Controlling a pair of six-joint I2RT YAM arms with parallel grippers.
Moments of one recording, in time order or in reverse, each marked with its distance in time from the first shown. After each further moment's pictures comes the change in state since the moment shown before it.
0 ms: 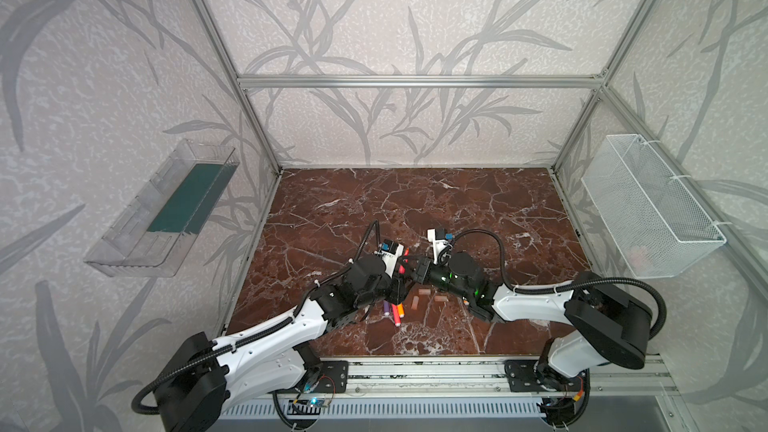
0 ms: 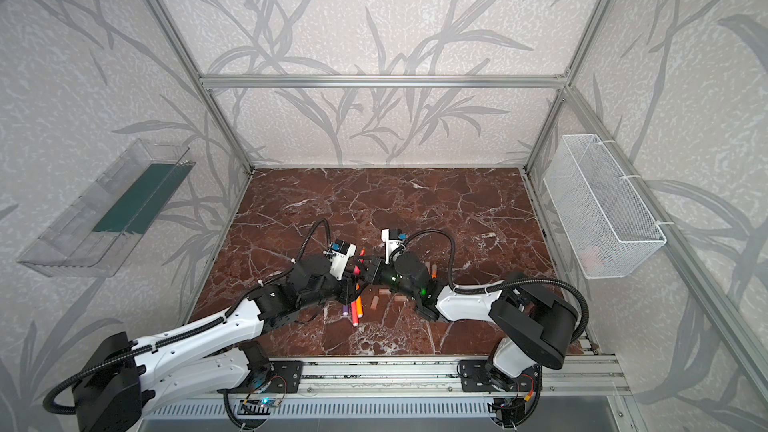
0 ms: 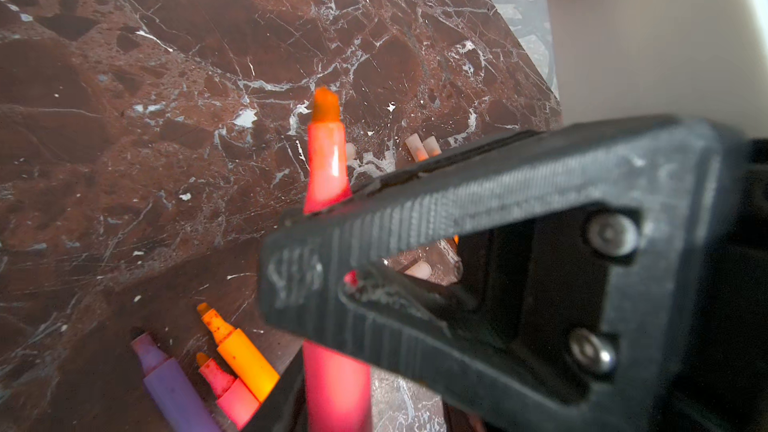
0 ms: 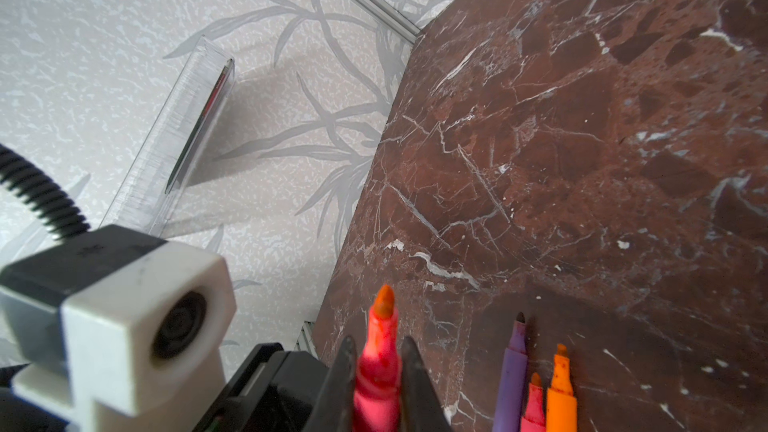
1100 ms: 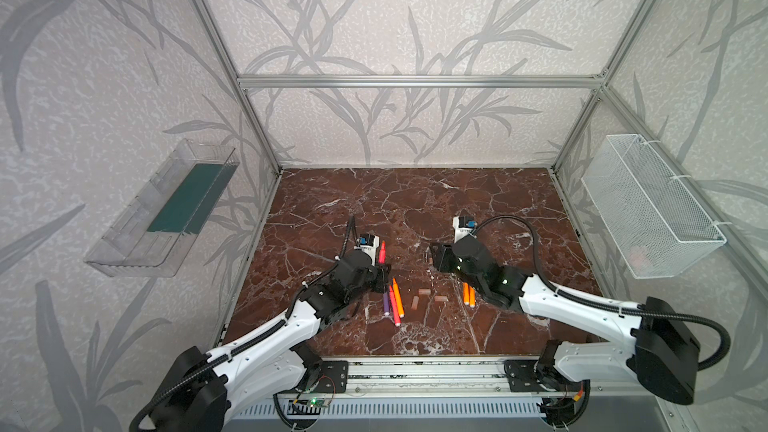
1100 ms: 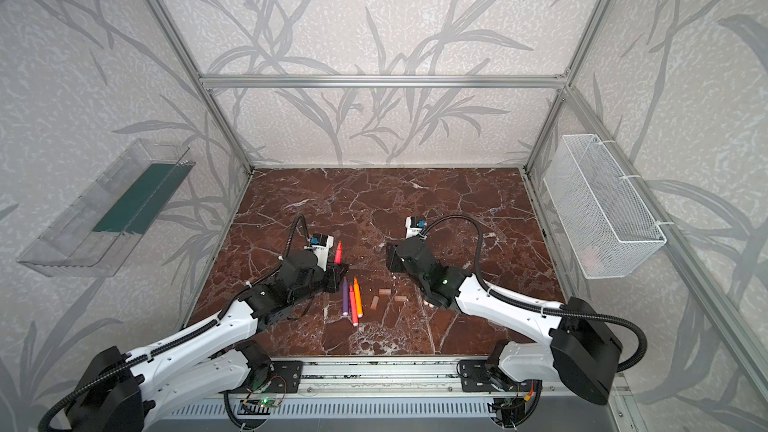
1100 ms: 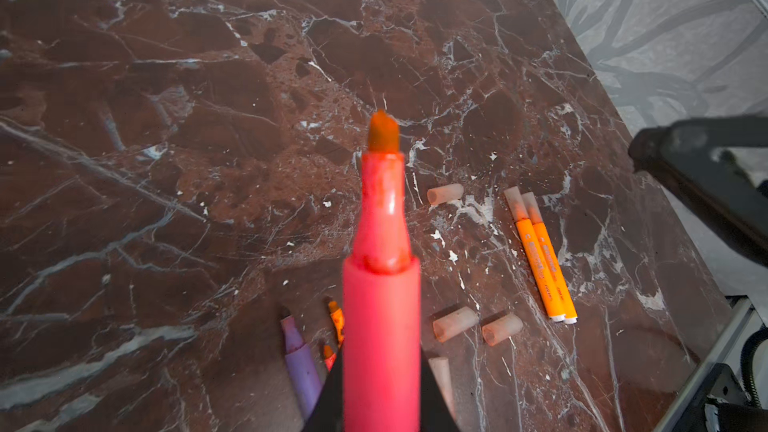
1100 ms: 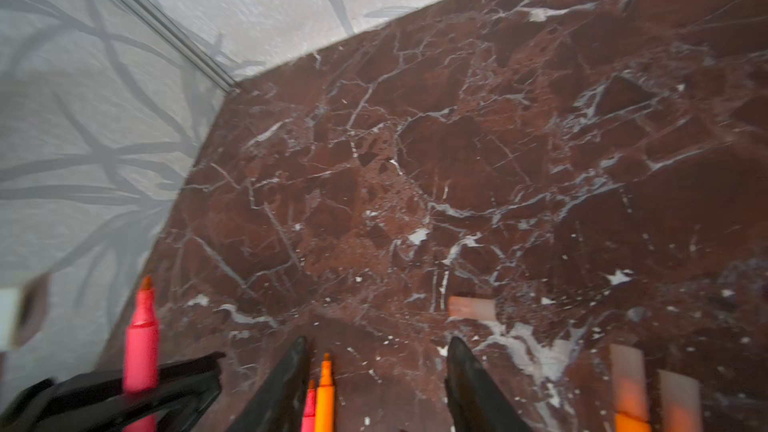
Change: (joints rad) left arm 0.145 -0.057 -0.048 -0.048 -0.114 -0.054; right arm -0.079 -0.232 0.213 -0.872 0.416 -0.282
